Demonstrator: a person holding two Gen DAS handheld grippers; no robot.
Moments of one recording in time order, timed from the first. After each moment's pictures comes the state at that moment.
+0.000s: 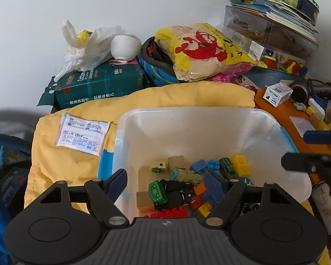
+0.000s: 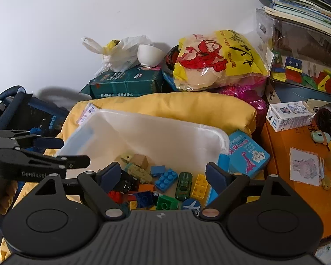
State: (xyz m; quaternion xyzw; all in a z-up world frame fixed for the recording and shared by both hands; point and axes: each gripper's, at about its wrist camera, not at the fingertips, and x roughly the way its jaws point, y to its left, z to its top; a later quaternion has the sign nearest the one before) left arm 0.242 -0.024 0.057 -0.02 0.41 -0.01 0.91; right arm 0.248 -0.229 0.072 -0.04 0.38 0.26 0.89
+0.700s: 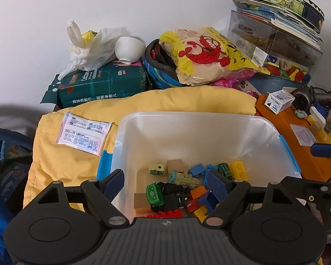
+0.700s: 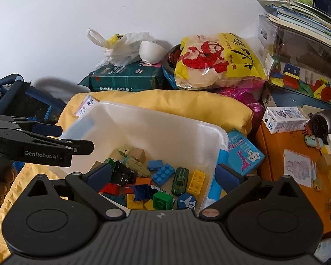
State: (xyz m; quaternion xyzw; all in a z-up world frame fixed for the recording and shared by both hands) left arm 0.244 -0.028 0.062 -0.04 0.41 0.00 0.91; right arm 0.234 -0.220 0.075 -0.07 0.37 0.25 0.89
